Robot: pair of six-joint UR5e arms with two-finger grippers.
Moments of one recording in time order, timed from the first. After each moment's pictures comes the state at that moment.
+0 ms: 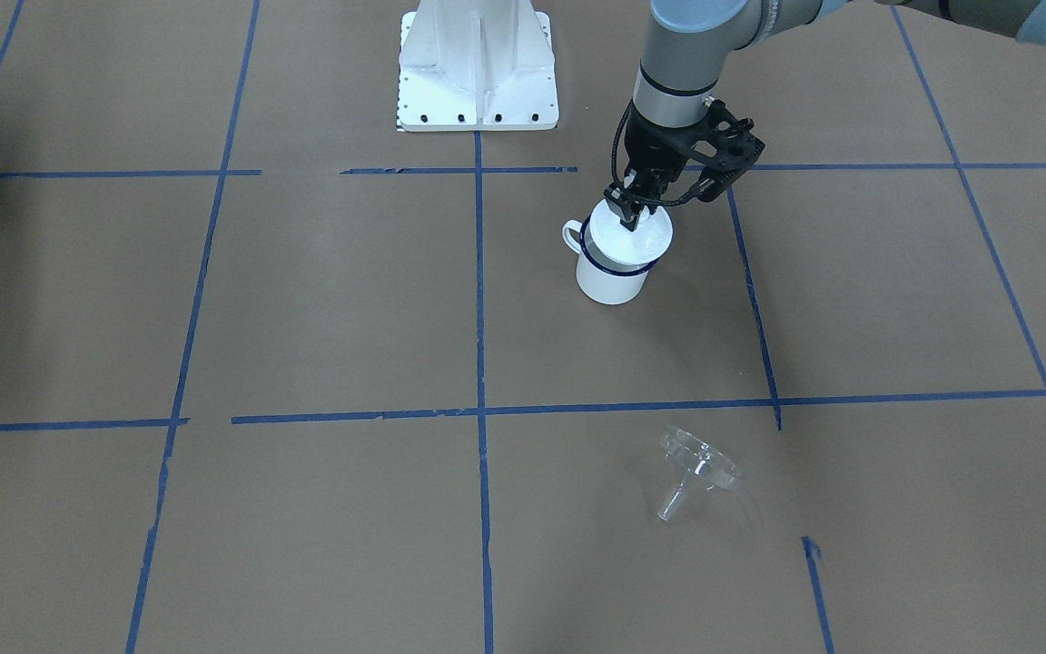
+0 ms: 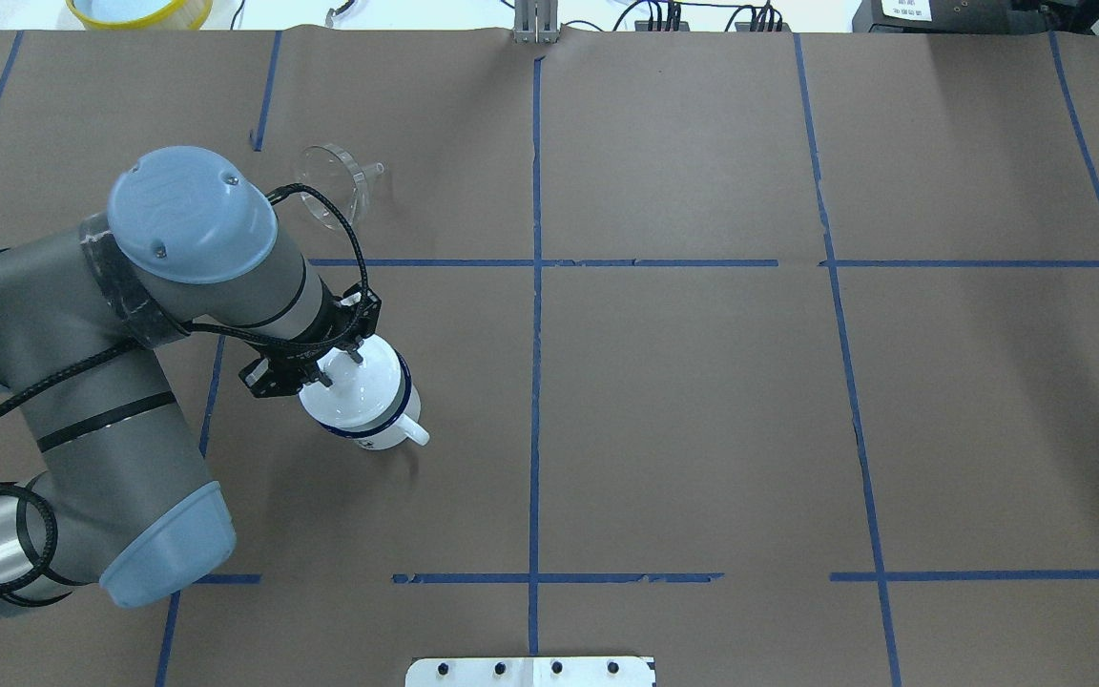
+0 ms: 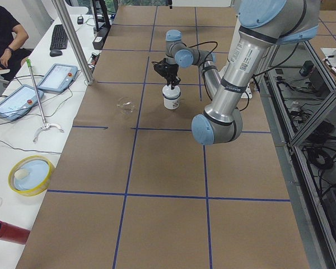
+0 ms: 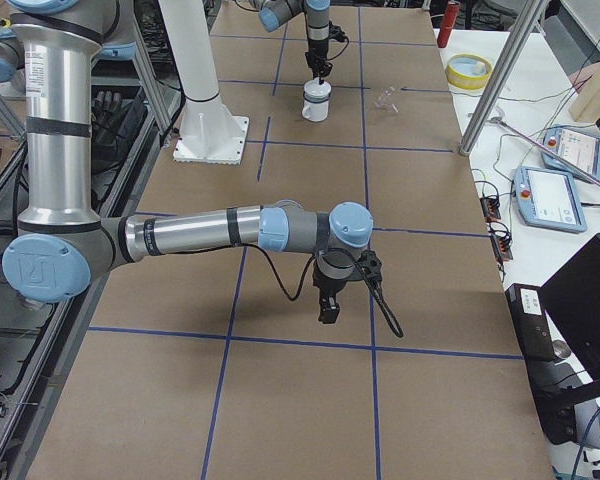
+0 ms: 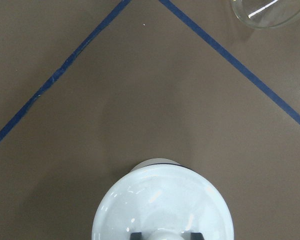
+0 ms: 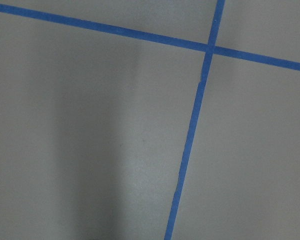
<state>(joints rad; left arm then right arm) -0.60 -2.09 -1.99 -1.35 -1.92 -1.85 1.45 -1.63 1.79 -1.79 2.31 -0.13</state>
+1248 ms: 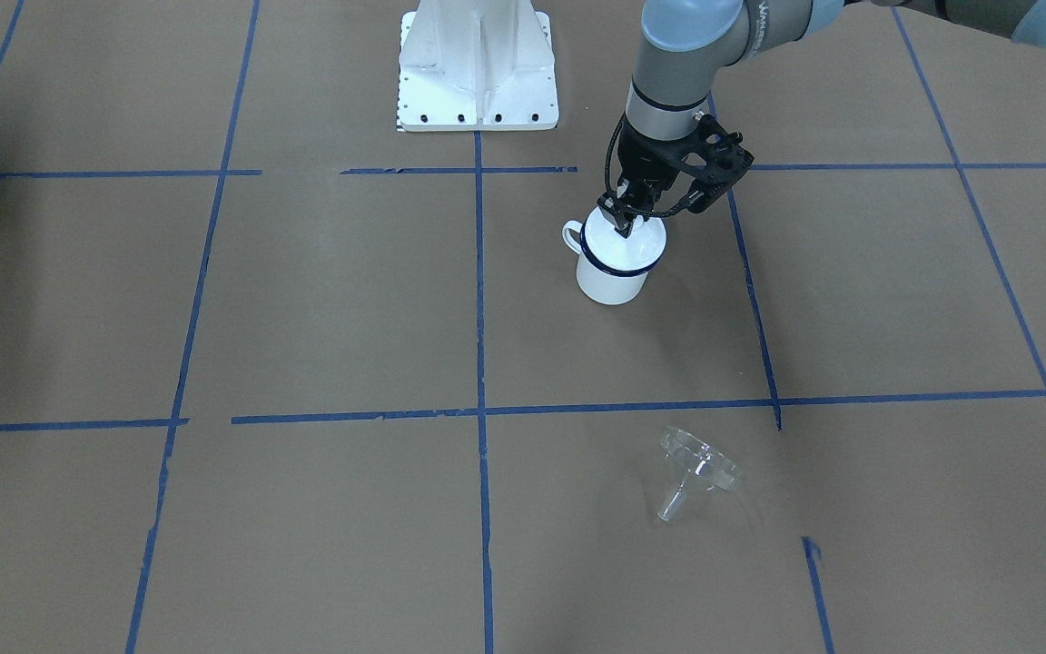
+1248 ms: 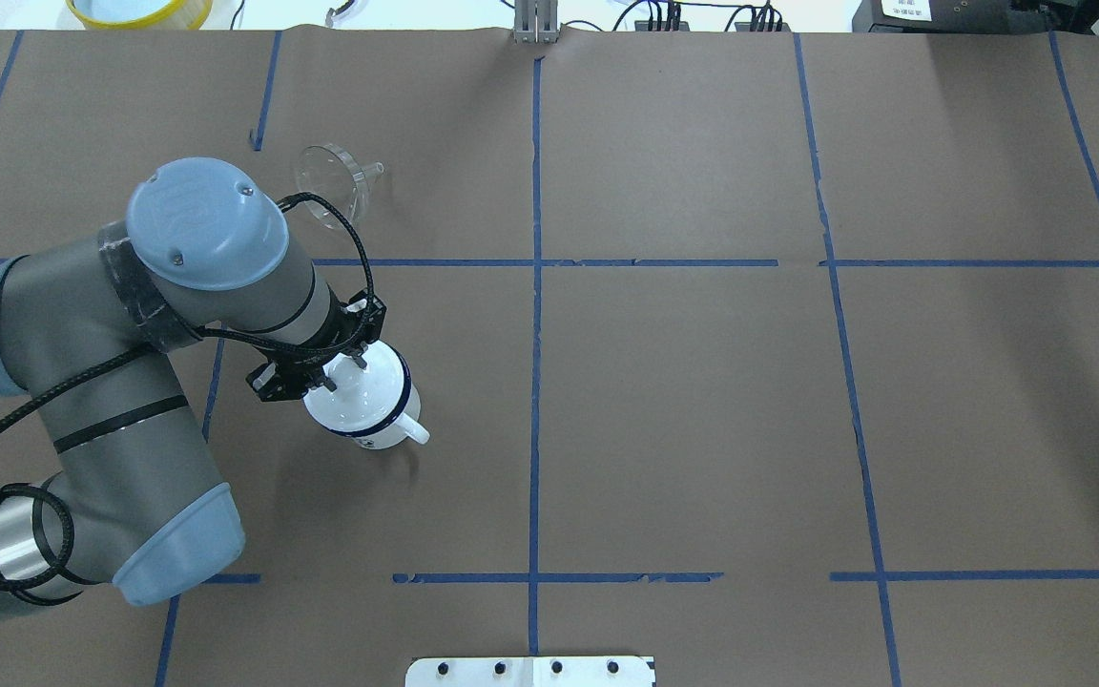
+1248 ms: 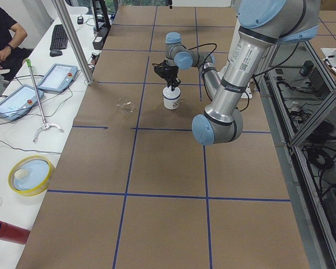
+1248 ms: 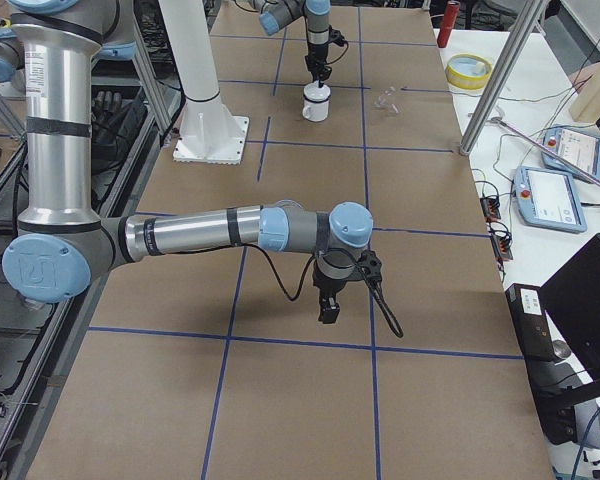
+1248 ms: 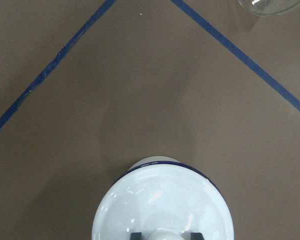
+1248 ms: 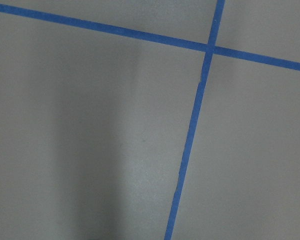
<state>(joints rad) -0.59 -2.09 -1.97 -1.36 -1.92 -1.85 1.45 -1.63 1.79 -1.79 2.31 -0.13</state>
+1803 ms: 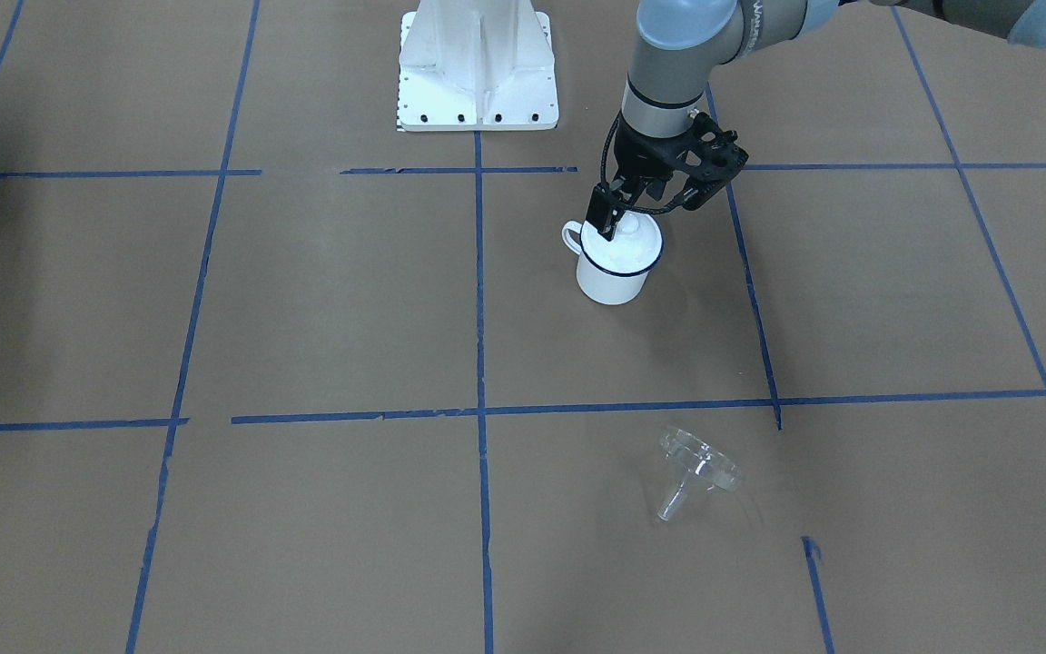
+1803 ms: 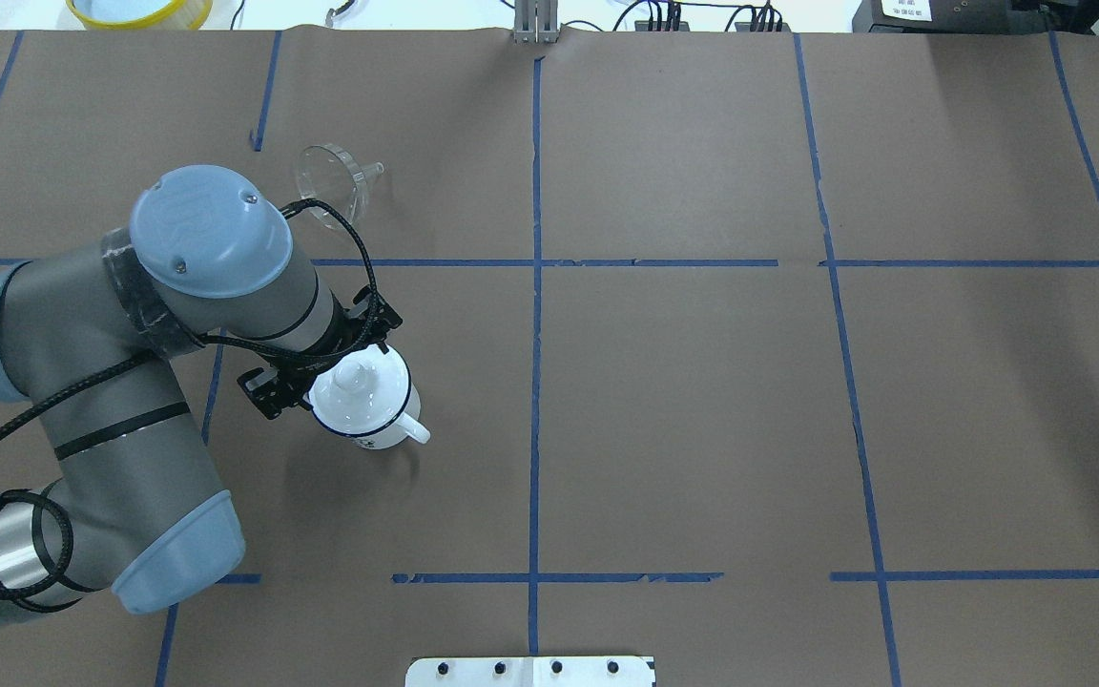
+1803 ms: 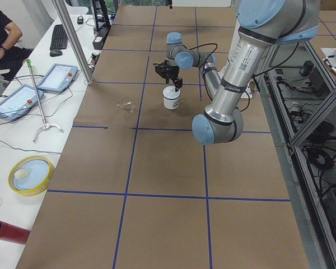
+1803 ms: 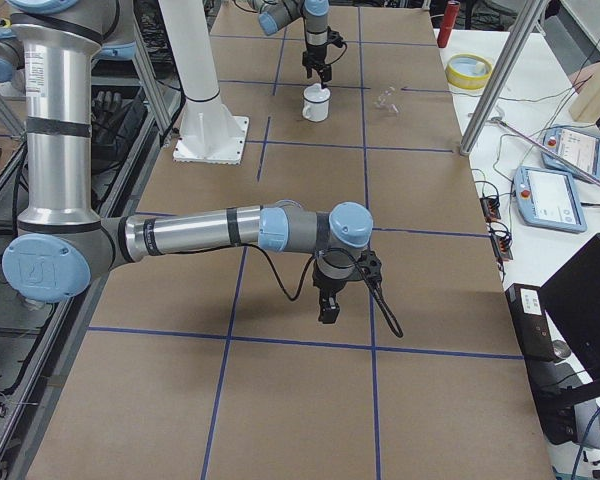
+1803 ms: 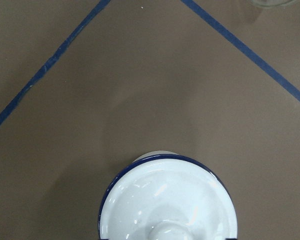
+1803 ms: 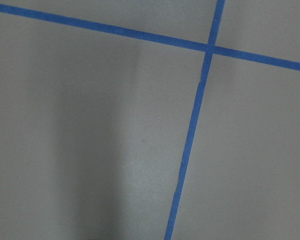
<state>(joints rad) -0.58 -2.09 -1.98 -1.36 -1.92 -1.81 1.45 -1.63 1.79 -1.79 2.31 -0.13</state>
